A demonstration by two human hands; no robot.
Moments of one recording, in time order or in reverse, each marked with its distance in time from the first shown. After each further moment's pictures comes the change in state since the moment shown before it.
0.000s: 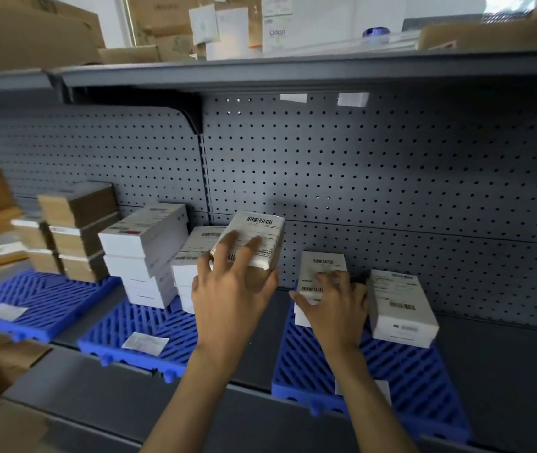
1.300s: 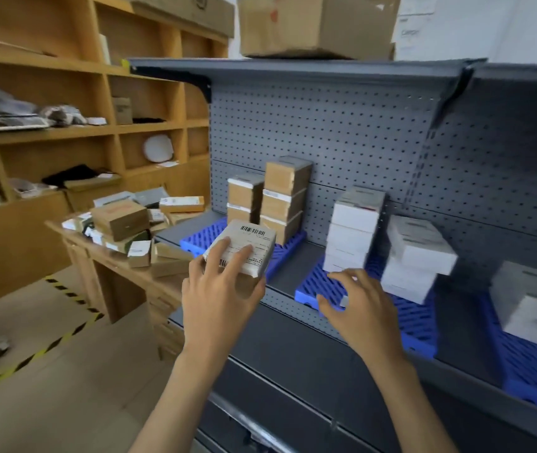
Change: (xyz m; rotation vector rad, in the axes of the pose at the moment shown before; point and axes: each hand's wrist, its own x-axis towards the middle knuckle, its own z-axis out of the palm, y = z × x) left_hand -0.078 -0.377 -0.232 0.223 0.010 -0.183; right_hand -0.183 -0.342 -0.002 0.183 -0.199 -0.472
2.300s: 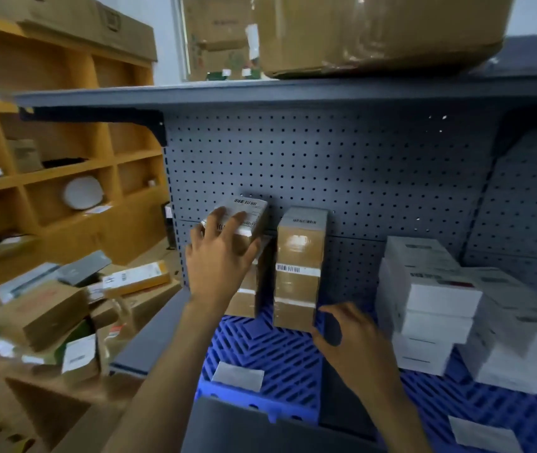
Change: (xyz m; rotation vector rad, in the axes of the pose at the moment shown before) left_hand 0.330 -0.109 0.193 -0.189 0.010 0.191; right_hand 0.188 -0.059 0.154 0.008 0.049 0.206
